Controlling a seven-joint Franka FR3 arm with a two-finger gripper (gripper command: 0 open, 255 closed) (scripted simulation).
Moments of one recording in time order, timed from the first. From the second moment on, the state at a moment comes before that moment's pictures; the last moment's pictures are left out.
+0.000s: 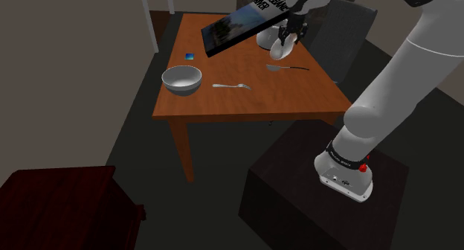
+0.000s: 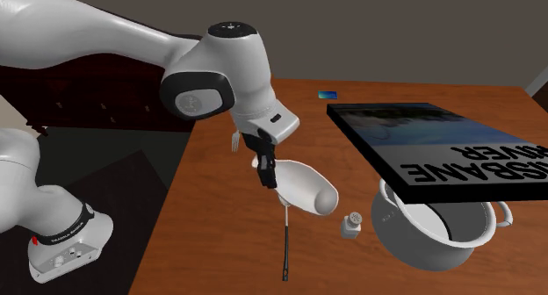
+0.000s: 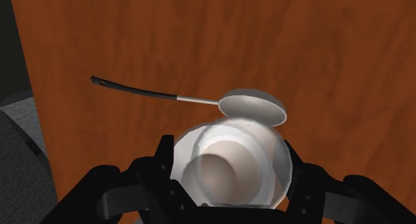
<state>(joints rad) -0.26 0.00 -0.30 -2.09 -0.13 2.24 0.16</state>
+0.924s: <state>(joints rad) -0.26 -0.05 -0.29 -1.95 -0.13 2.06 0.15</state>
